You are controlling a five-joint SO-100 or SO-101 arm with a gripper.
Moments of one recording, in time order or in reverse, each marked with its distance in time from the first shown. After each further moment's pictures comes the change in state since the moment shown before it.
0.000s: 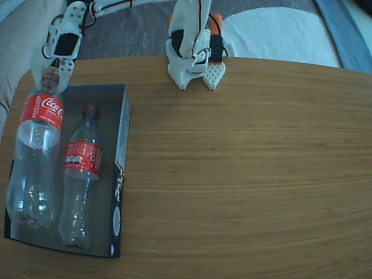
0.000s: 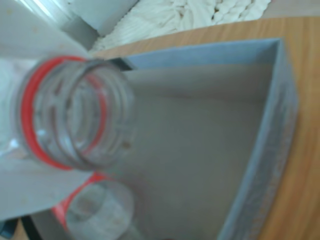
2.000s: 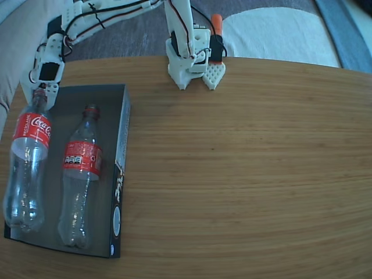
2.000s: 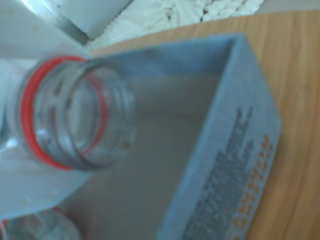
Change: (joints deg) arm 1.4 -18.7 -4.4 -13.3 -0.5
